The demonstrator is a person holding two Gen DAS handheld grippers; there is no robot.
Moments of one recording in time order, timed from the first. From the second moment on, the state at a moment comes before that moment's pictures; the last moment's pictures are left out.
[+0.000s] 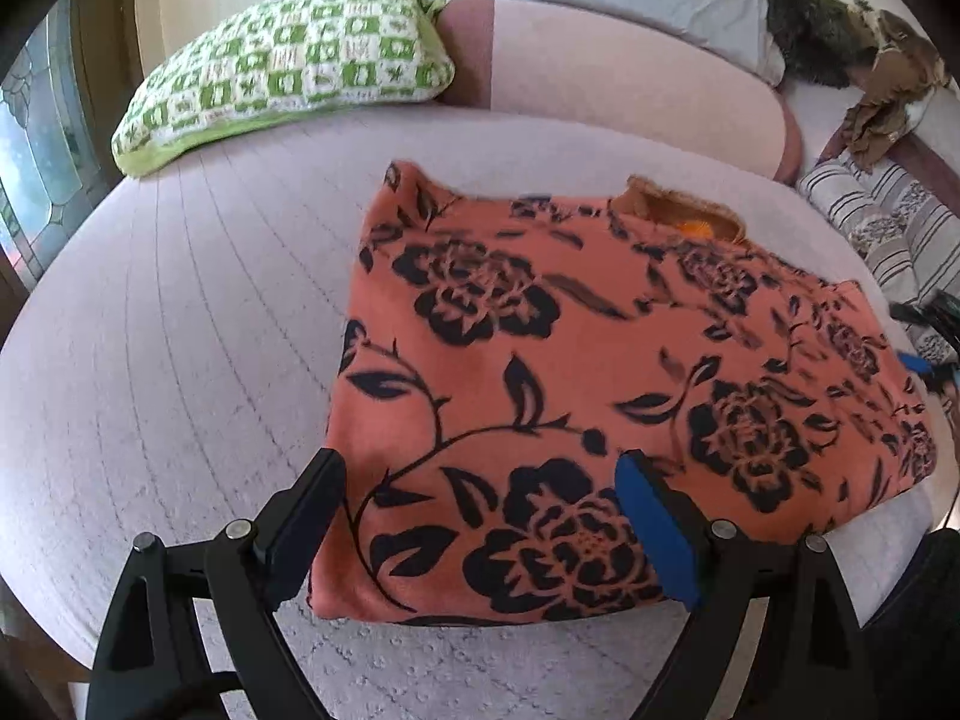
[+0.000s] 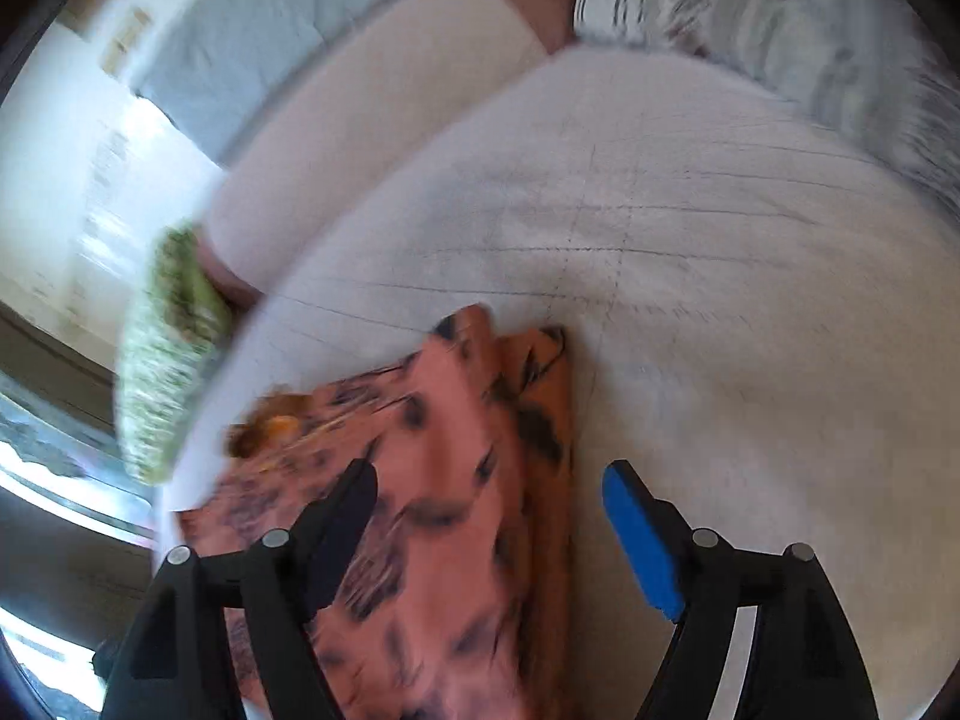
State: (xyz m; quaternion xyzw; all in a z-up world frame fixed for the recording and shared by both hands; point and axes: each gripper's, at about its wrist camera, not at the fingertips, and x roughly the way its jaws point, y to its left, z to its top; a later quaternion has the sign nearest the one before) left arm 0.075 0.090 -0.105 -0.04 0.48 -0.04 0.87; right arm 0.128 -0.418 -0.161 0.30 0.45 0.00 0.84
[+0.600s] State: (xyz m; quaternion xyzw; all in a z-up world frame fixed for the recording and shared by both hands) left arm 0.066 0.139 -0.090 -0.12 0.45 -0.02 0.88; right arm 0.108 -0.387 -0.110 0.19 0.40 0.00 0.90
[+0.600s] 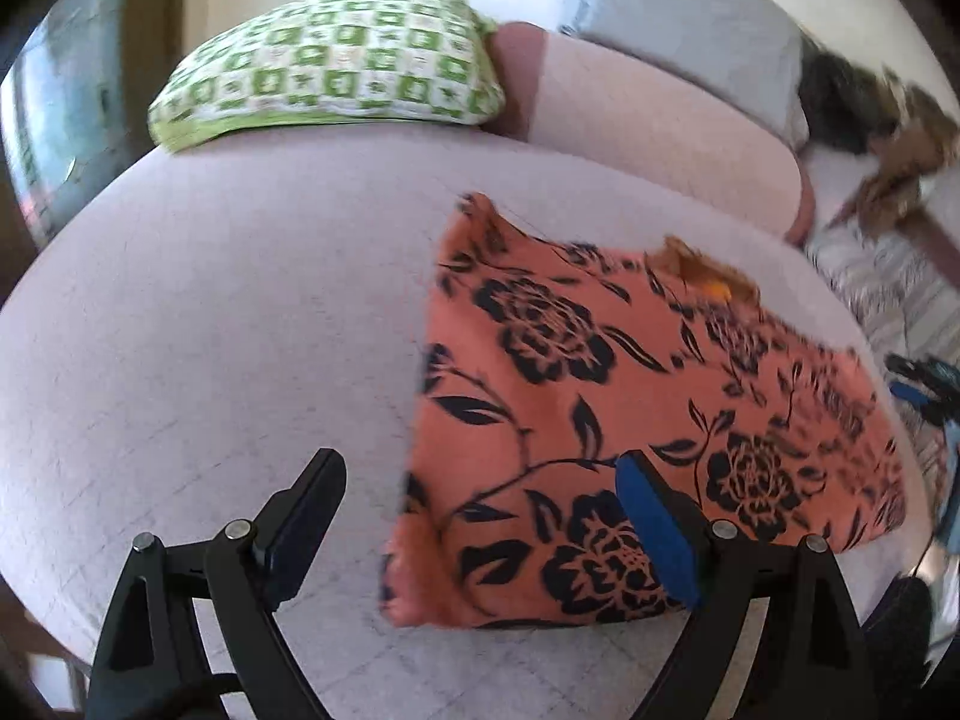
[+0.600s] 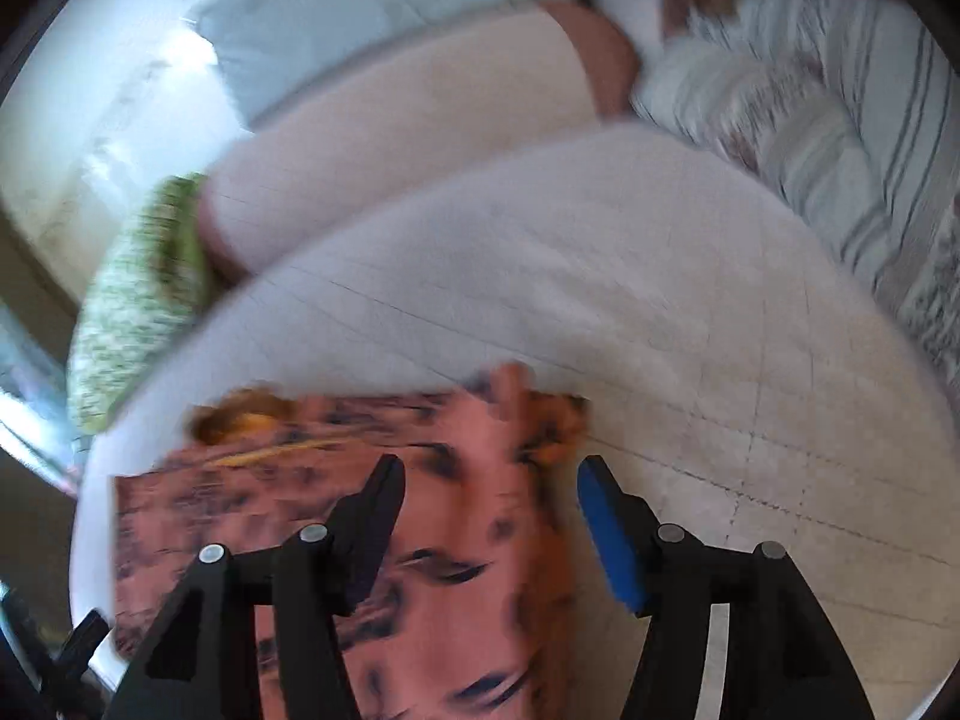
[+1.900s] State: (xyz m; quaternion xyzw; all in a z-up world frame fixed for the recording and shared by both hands) left arm 0.113 0.132 -0.049 -0.10 0.42 -0.09 0.90; right arm 0.039 -0.335 -0.125 0.26 0.43 0.14 0.85
